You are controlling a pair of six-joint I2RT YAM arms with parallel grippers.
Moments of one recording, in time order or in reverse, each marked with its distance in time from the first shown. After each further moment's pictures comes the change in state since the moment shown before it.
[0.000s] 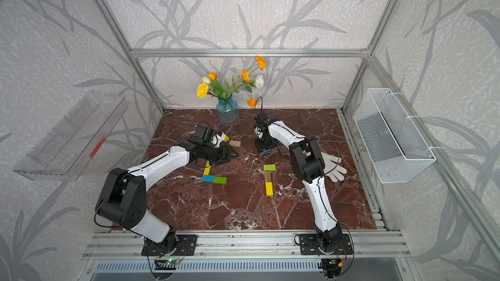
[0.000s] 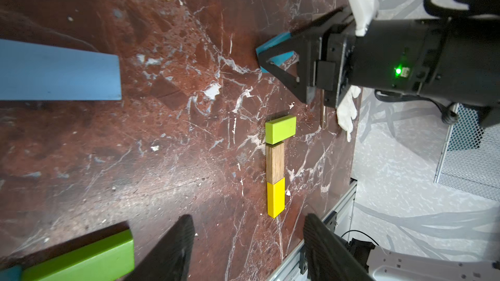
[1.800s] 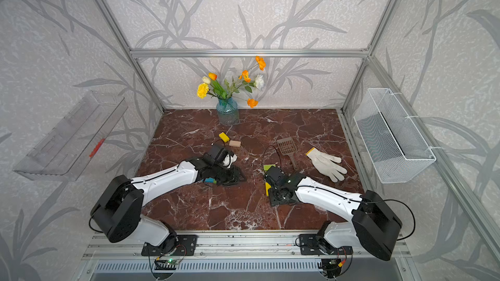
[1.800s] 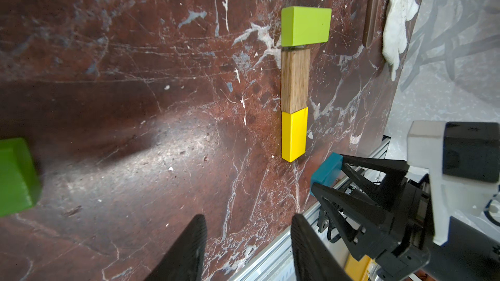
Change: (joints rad) left arm -0.259 -0.069 -0.172 0.025 -0.067 -0.115; right arm 0.382 -0.984 -1.162 0.205 0.120 0.671
